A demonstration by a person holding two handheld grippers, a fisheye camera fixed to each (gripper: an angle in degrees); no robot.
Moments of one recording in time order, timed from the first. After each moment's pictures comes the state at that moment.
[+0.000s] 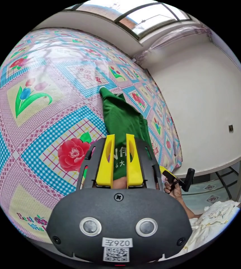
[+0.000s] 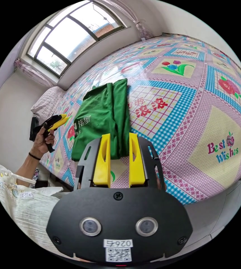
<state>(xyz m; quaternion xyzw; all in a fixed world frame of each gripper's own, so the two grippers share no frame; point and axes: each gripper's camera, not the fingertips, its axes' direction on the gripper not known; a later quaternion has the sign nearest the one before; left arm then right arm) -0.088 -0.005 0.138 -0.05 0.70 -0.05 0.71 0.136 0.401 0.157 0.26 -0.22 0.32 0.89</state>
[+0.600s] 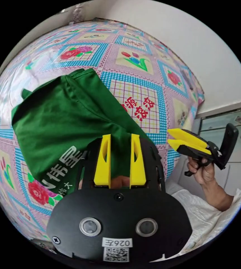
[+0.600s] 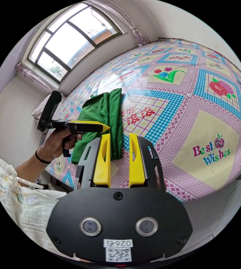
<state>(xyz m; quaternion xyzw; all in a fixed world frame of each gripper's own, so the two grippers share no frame) 0.092 -0.018 -0.045 -0.05 0.53 0.36 0.76 0.174 0.438 0.196 0.28 -0.22 0.33 0.88</state>
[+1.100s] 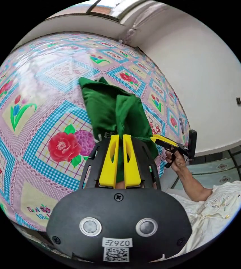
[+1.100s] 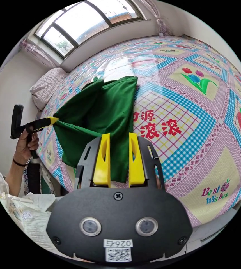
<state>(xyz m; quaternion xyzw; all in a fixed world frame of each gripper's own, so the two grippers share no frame) -0.151 -0.021 0.133 -0.08 0.65 0.04 0.75 0.161 0.327 0.263 0.21 -0.21 0.23 0.93</state>
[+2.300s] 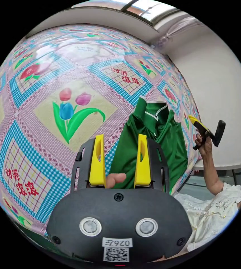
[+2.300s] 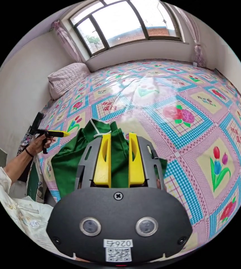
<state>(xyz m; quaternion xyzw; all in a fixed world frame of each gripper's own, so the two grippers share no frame) -0.198 -0.197 0.282 -0.13 0.60 0.06 0.79 0.073 0.229 0.296 0.28 -0.17 0.09 0.94</state>
